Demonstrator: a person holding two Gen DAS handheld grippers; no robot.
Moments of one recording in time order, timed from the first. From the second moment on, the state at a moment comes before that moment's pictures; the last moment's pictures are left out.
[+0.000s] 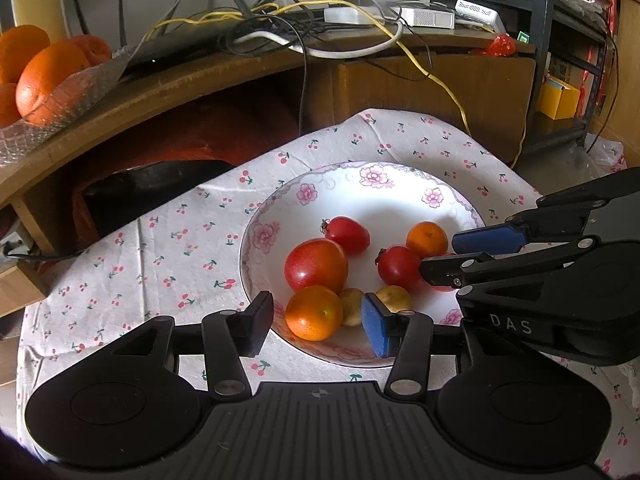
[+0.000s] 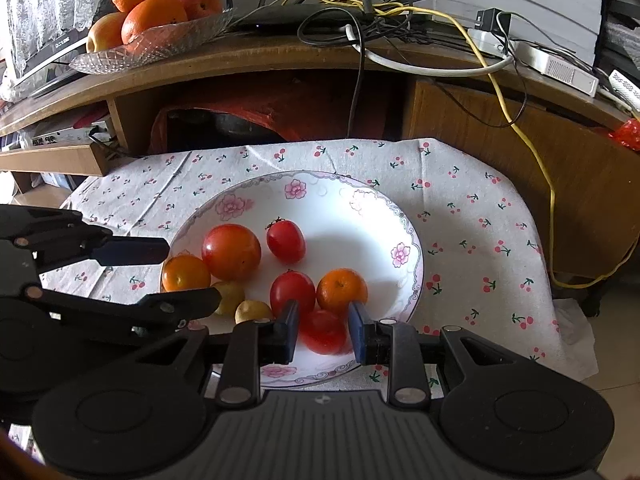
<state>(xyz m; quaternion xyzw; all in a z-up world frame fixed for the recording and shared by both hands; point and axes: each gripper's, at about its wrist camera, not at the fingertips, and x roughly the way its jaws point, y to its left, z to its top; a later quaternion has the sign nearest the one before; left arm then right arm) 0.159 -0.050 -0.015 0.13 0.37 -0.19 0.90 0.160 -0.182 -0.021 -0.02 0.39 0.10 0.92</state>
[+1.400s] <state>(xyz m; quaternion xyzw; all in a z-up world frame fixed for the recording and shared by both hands) 0.114 -0.024 0.014 0.14 0.36 -0.17 0.91 0.124 -0.165 -0.003 -0.03 0.37 0.13 0.92</state>
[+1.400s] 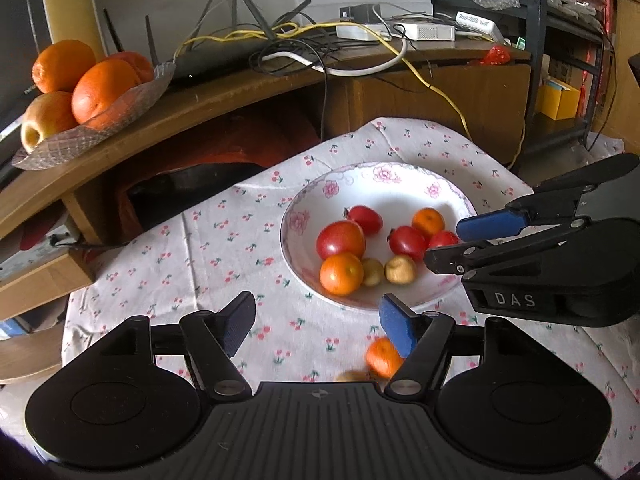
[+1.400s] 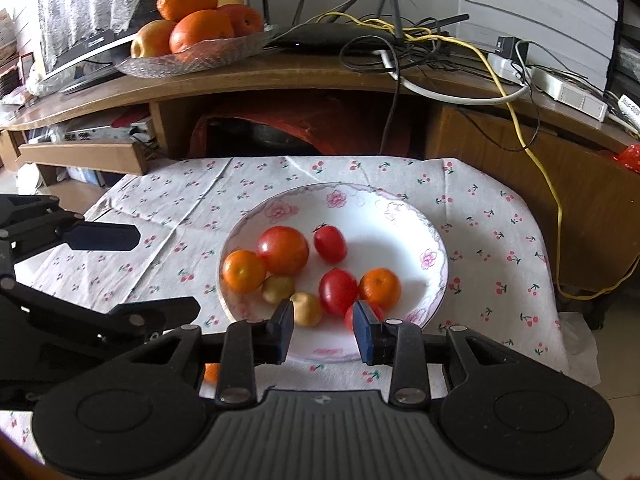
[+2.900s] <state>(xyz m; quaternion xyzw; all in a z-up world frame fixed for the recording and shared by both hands) 0.063 -0.006 -0.012 0.18 0.41 -0.22 0.87 0.121 -0.118 -0.047 -0.02 0.43 0.20 0.88</state>
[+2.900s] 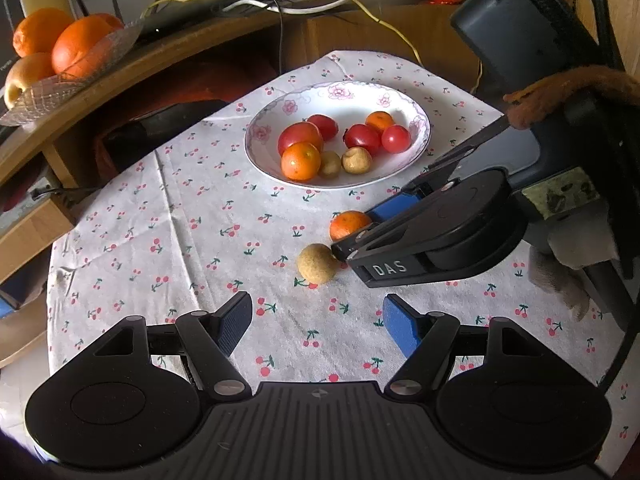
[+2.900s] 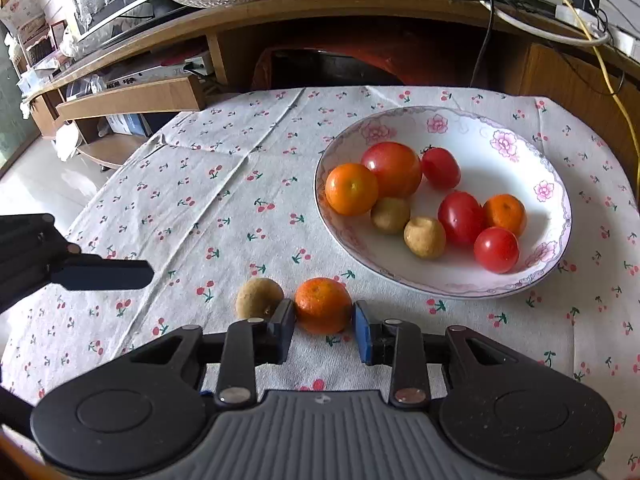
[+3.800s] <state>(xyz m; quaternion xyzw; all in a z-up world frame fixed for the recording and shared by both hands) 0.107 -0.019 -0.041 0.11 0.42 -0.20 0.88 0.097 -0.172 -0.044 -0.01 0.45 0.17 0.88</state>
